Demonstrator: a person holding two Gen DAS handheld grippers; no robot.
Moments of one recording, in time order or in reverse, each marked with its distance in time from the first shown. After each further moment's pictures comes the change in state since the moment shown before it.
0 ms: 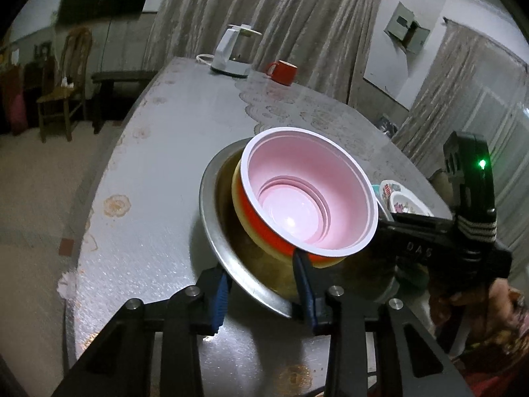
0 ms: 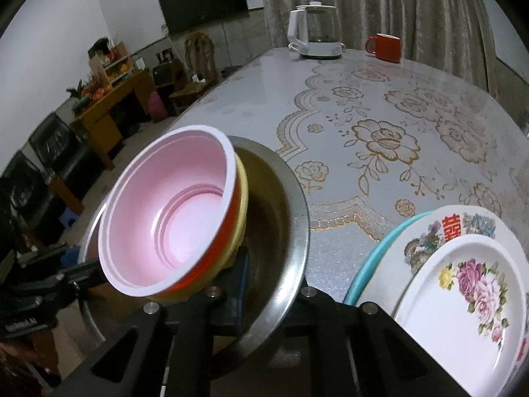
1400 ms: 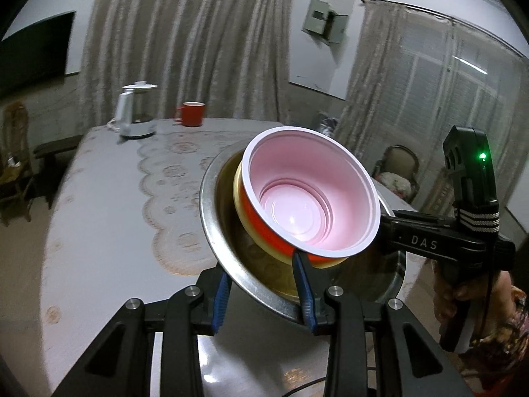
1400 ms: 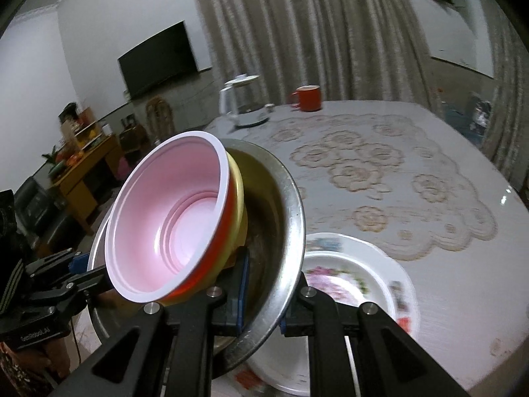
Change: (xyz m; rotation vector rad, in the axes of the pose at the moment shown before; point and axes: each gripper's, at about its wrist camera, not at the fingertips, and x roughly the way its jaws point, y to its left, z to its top) left arm -0.011 -0.133 0.054 0.282 -0.093 -0.183; right arm -0.144 -0.073 -0.010 0.161 -0.248 -0.144
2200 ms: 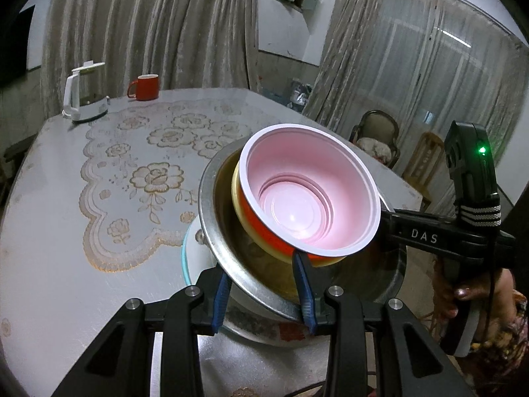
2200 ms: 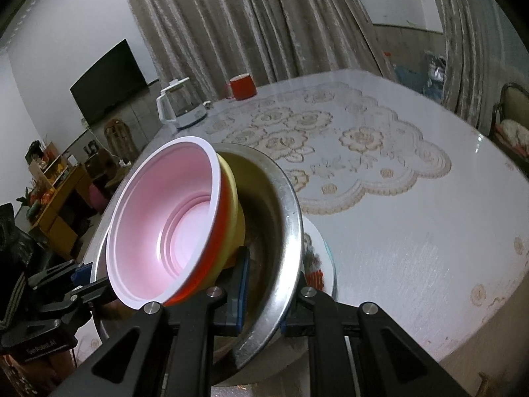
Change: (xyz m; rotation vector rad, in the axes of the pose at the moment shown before) left arm 0.061 -0.050 -0.009 0.058 0.148 -0.084; right arm -0.014 -0.082 -0.037 0.208 0.037 -0.089
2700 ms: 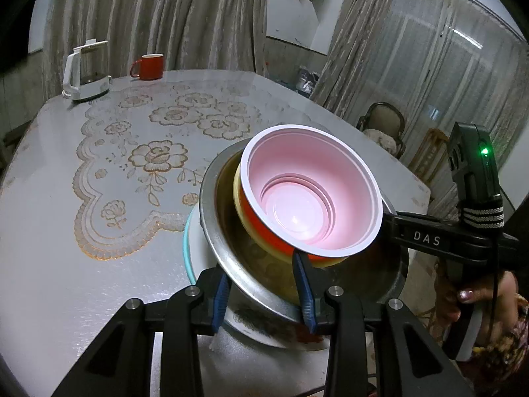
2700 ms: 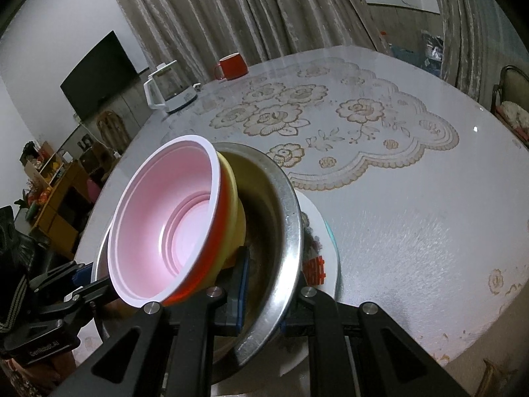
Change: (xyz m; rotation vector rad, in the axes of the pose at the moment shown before) left arm 0.023 0.013 -0.004 -0.037 0.063 0.002; right arm 0.028 -0.010 -0.005 0.040 0.077 -0.005
